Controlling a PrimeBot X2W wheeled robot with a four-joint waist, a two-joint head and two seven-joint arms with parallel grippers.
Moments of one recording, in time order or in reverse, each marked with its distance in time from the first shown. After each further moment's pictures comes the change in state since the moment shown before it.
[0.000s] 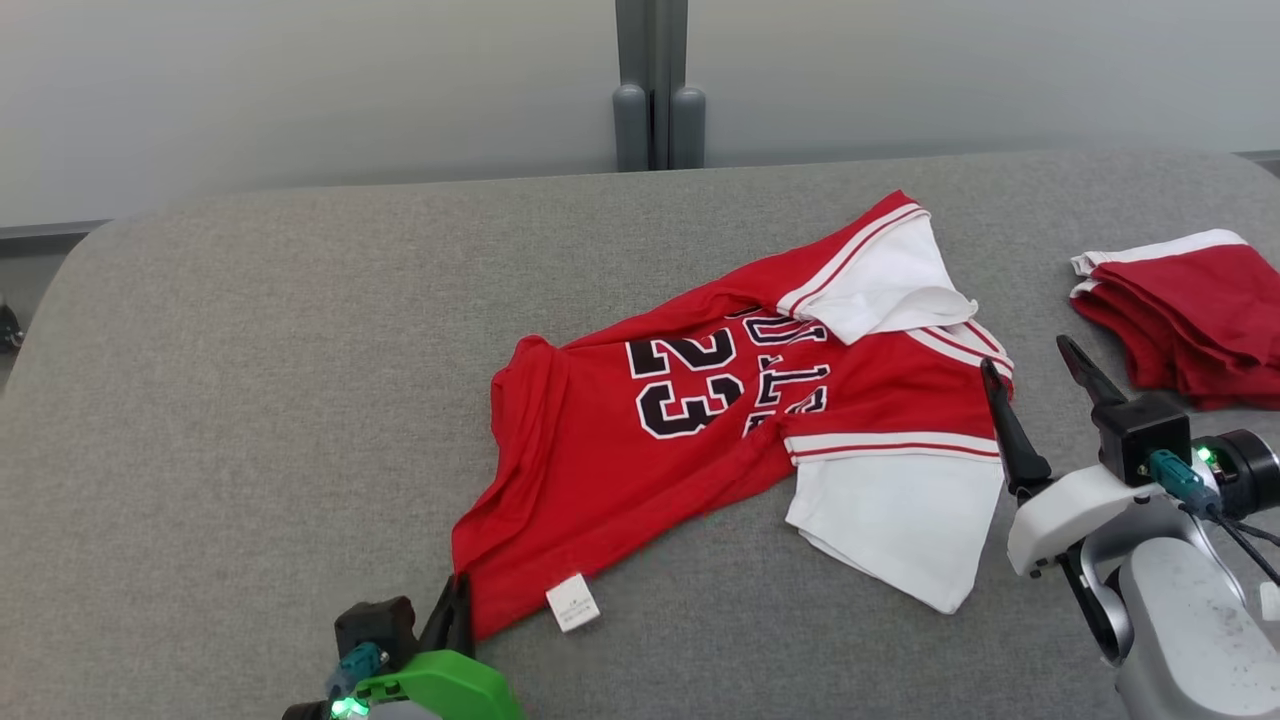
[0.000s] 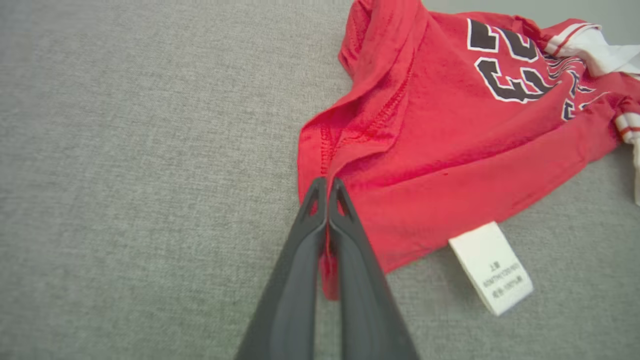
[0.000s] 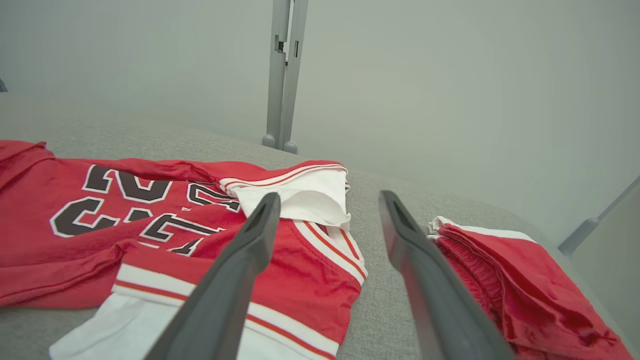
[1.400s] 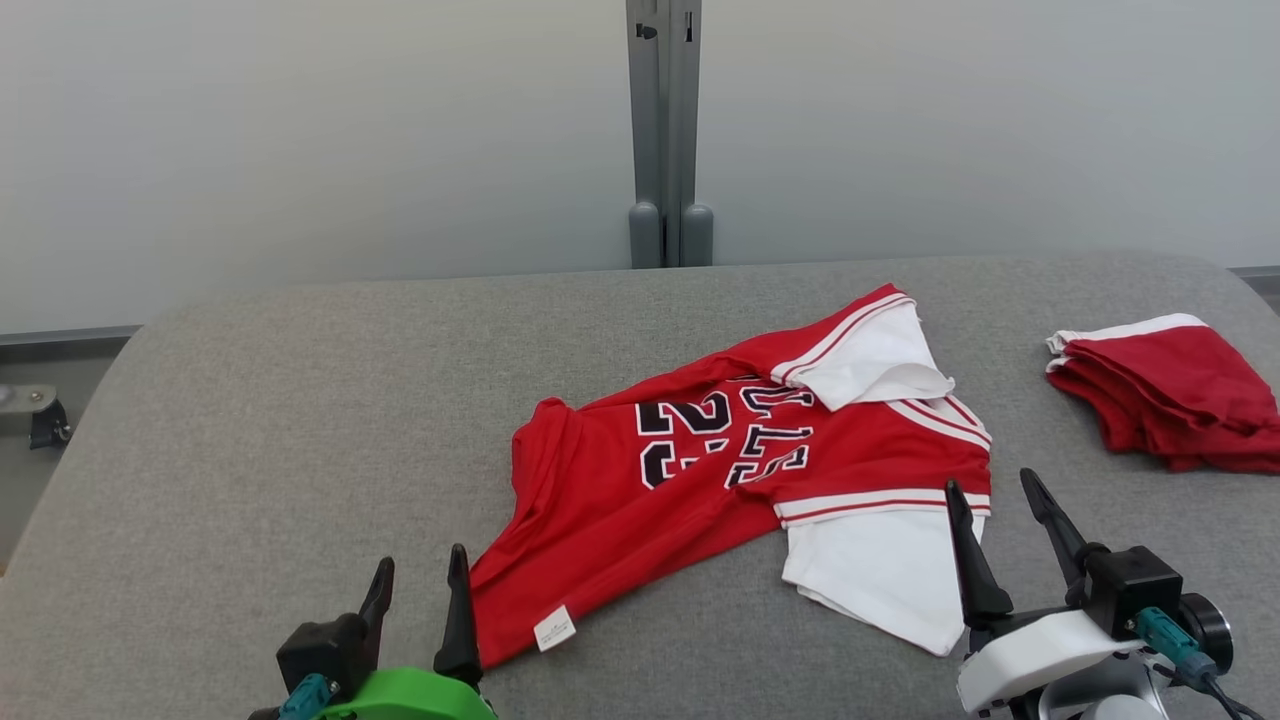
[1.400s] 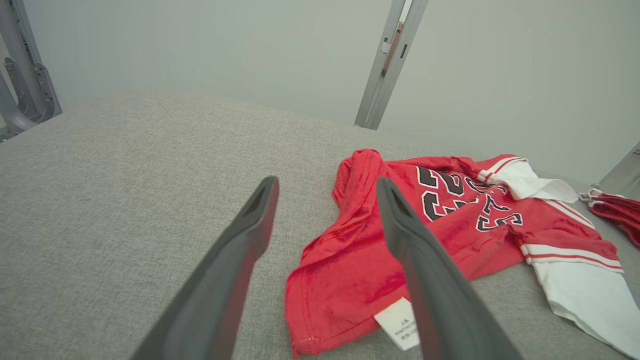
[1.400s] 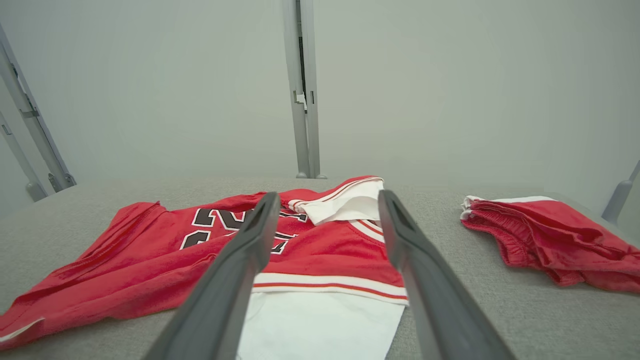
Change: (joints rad) left arm 0.128 -0.001 0.140 -0.252 0.083 -0.039 -0.028; right arm 0.317 0.189 -0.071 -0.259 0.044 0.000 0.000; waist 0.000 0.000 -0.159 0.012
